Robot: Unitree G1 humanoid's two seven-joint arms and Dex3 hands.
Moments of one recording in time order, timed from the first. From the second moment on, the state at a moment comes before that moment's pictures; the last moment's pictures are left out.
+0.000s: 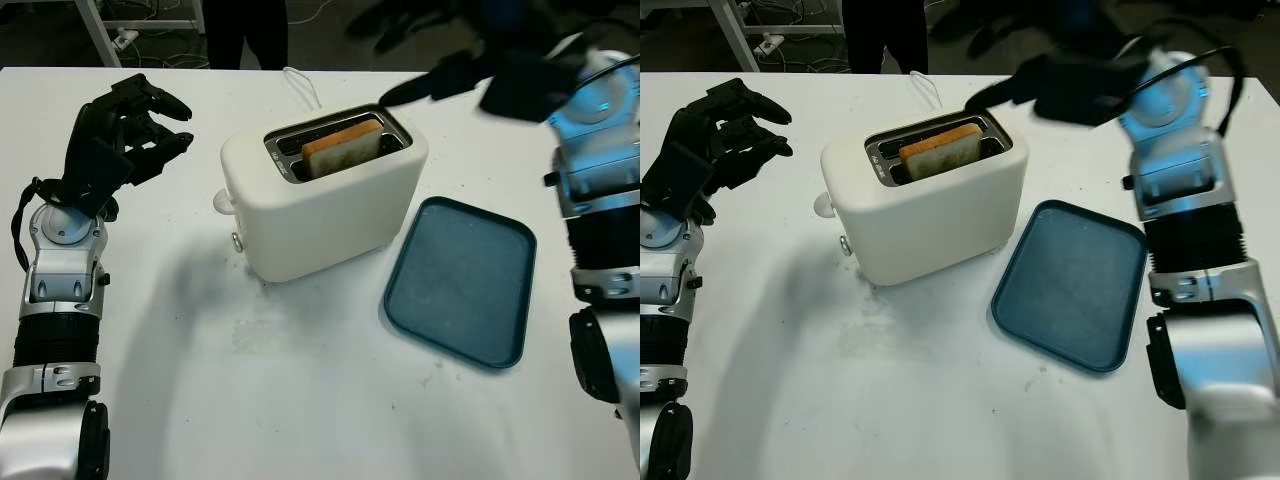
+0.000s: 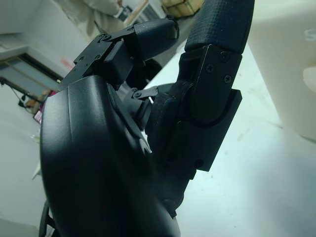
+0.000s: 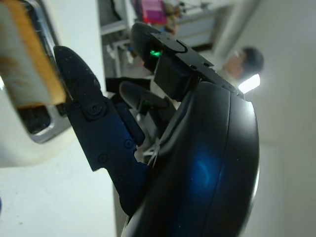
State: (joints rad) left arm -0.55 0.43 0.18 0.31 -0.01 -0.17 -0.21; right arm -0.99 -0.52 0.19 0.30 -0.25 -0.21 0.52
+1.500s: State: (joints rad) left arm -0.55 0.43 0.18 0.31 0.00 -0.17 -0.20; right arm -1.03 -0.52 0.34 0.57 -0.61 -0.55 0.22
